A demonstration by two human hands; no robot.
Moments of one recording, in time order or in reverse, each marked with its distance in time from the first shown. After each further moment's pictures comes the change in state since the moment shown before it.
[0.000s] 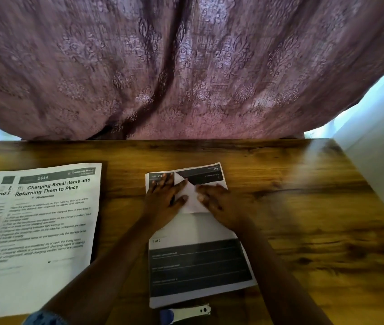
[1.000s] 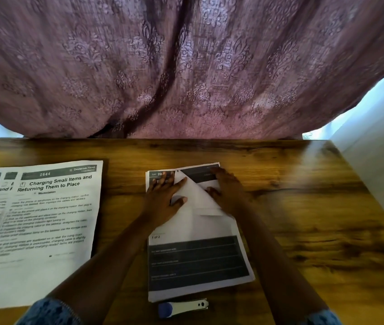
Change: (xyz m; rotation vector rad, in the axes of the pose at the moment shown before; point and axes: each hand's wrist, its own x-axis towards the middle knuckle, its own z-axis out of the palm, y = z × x) left_hand 0.000 -0.005 0.004 0.048 -0.019 0.004; right_hand 0.022 0.017 -0.006 -0.241 0.112 0.187
